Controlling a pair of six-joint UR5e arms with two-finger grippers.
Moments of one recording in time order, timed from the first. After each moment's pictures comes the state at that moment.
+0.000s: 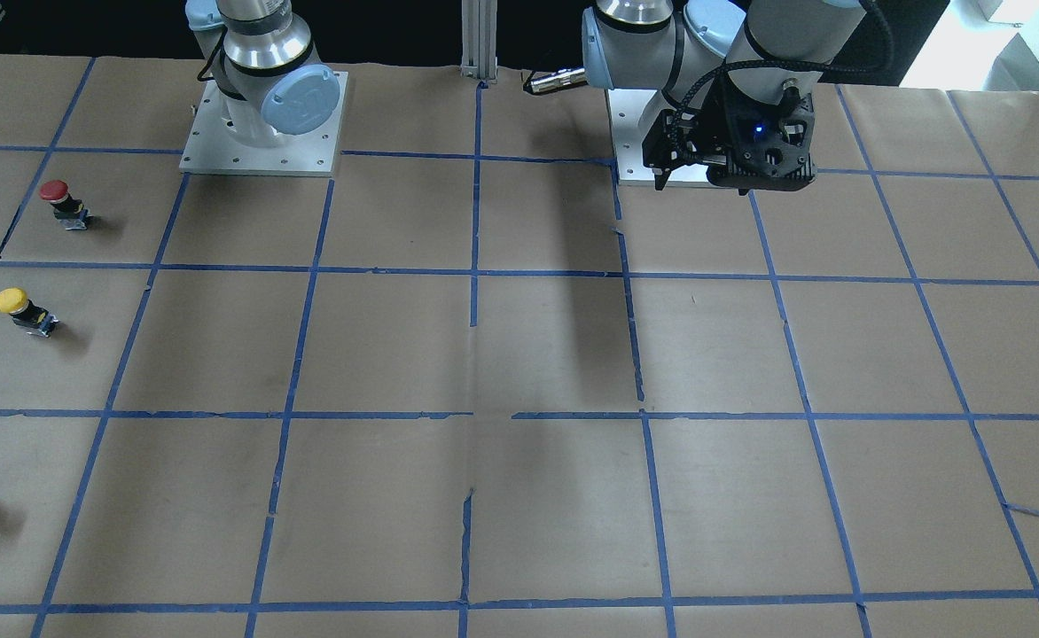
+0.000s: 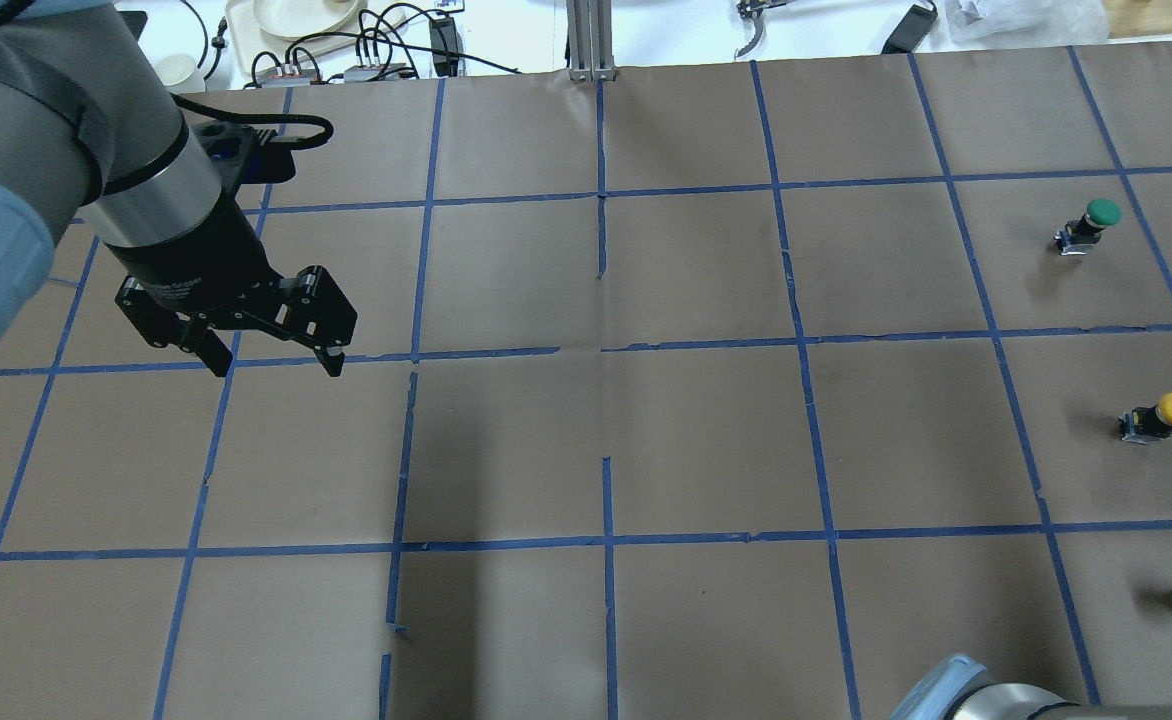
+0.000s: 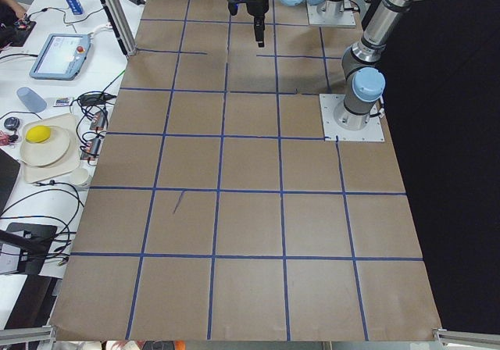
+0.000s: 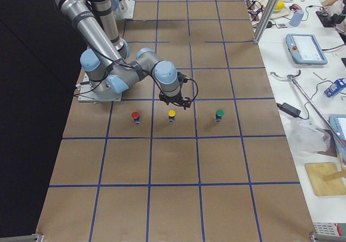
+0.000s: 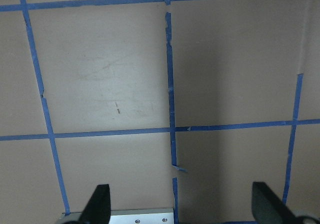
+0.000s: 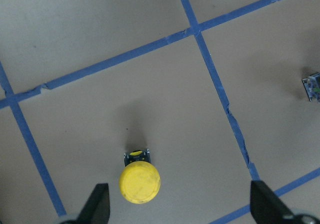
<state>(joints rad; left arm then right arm) -1.56 -1.47 -1.71 -1.70 1.58 0.05 0.73 -1.54 1.98 -2.03 -1.37 -1.99</state>
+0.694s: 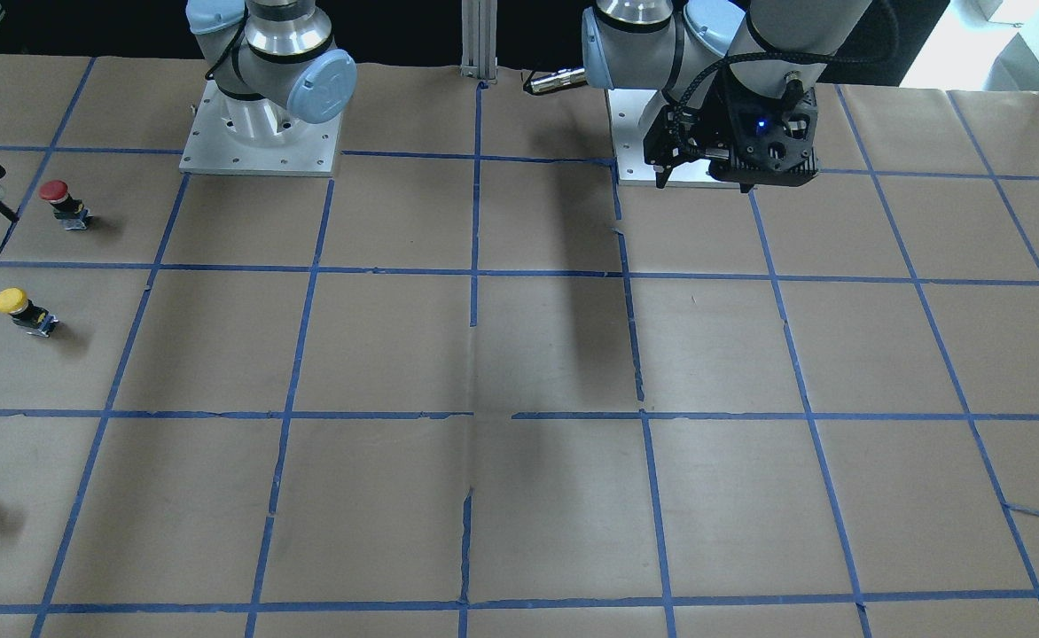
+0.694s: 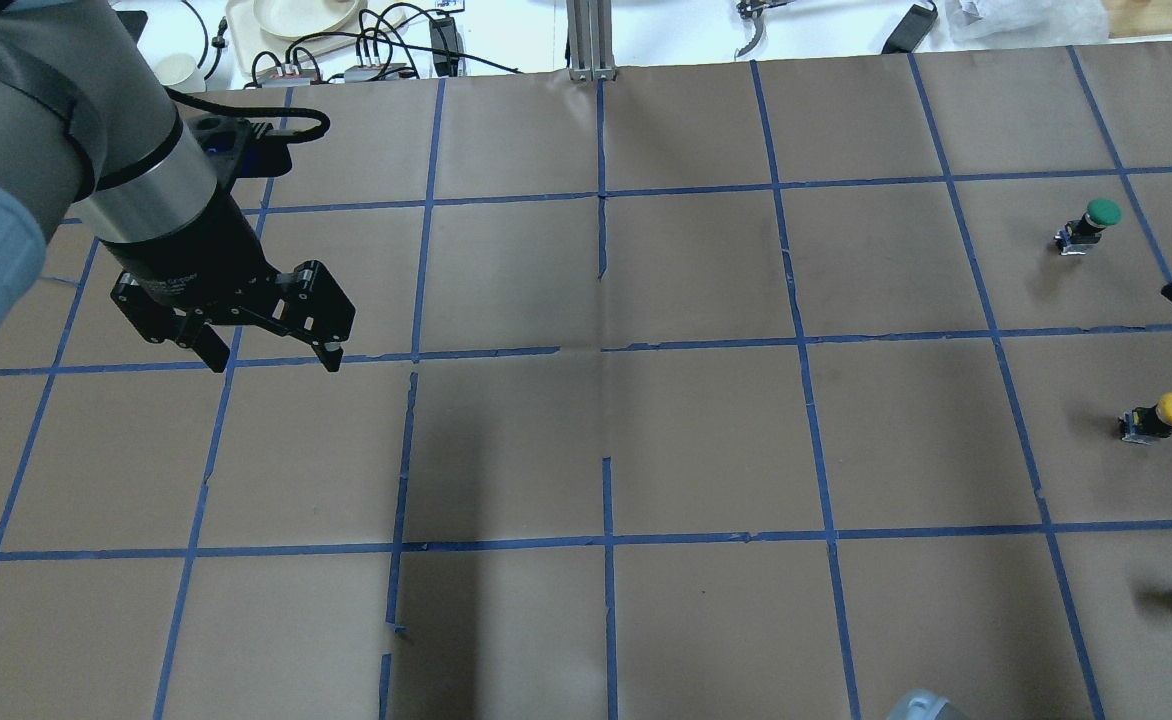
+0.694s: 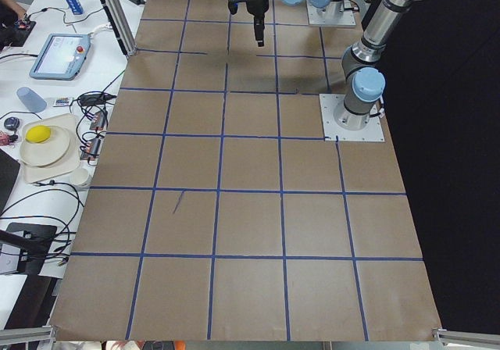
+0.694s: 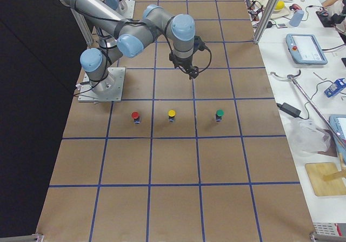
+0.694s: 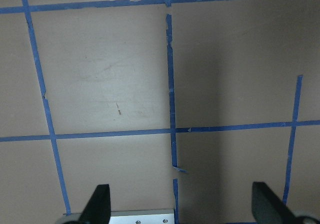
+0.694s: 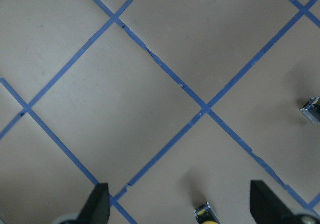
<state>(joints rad) -1.56 -1.46 -1.70 -1.70 1.57 0.05 0.98 -1.59 1.70 -1.63 -1.37 -1.35</state>
